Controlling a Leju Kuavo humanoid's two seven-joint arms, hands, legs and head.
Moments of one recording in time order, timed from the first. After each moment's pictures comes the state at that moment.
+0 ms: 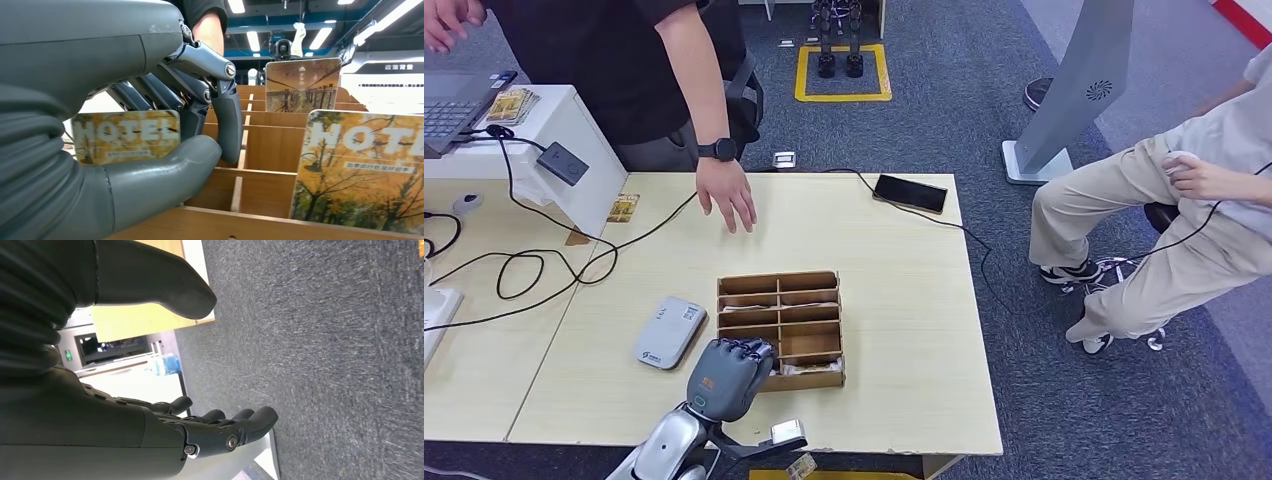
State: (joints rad) left arm -0.15 0.16 -0.65 -1.08 -1.16 0.65 -0.10; right arm -0.03 0.11 -1.35 -0.33 1.57 -0.22 0.16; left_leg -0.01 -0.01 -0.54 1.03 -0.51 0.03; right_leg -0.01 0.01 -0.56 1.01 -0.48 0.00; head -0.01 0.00
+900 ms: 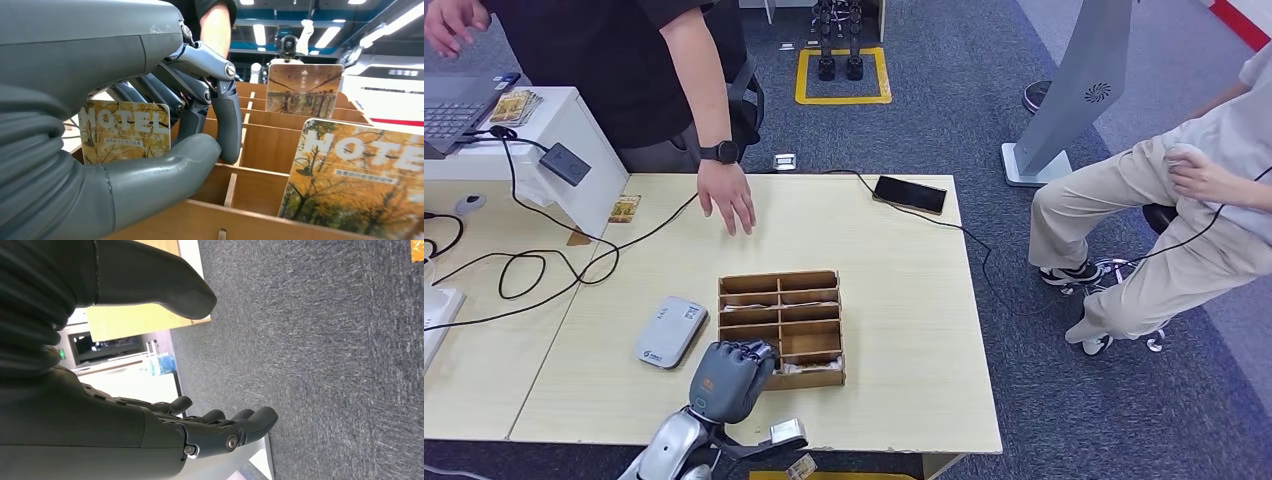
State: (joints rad) left arm -0.15 0.11 -0.59 -1.03 -1.10 0.71 -0.23; right arm -0.03 0.11 -1.35 -0.32 1.57 -0.23 0.15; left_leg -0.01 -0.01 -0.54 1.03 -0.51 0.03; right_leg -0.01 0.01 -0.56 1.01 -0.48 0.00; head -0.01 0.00
